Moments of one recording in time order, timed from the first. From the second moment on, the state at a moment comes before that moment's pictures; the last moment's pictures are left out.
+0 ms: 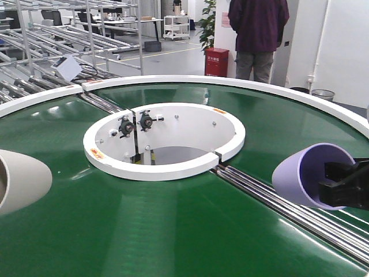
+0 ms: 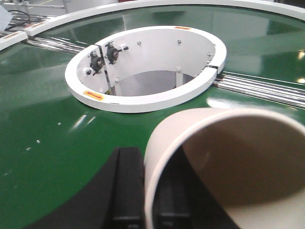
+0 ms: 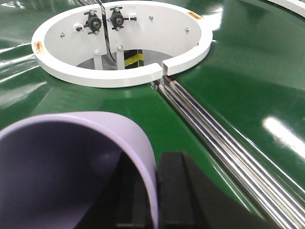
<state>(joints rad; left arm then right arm) -0.08 0.84 -0.95 -0.33 0.48 0.34 0.26 1.01 -1.04 -0.06 0.49 0.08</state>
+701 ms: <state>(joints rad) -0.08 0.84 -0.95 -0.33 0.49 0.34 0.26 1.01 -1.04 -0.06 0.49 0.08</state>
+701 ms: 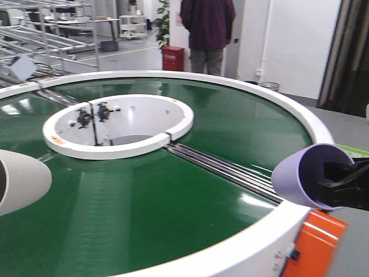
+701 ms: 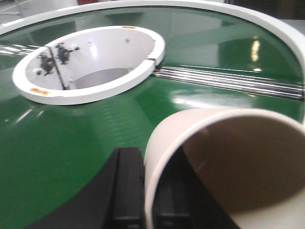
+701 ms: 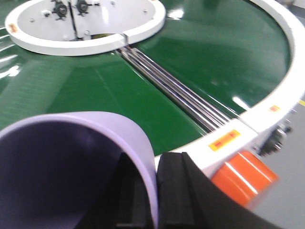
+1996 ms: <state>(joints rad) -0.08 0.84 -0.95 -0.33 0.50 0.34 0.26 1.01 -1.04 -0.06 0.49 0.08</state>
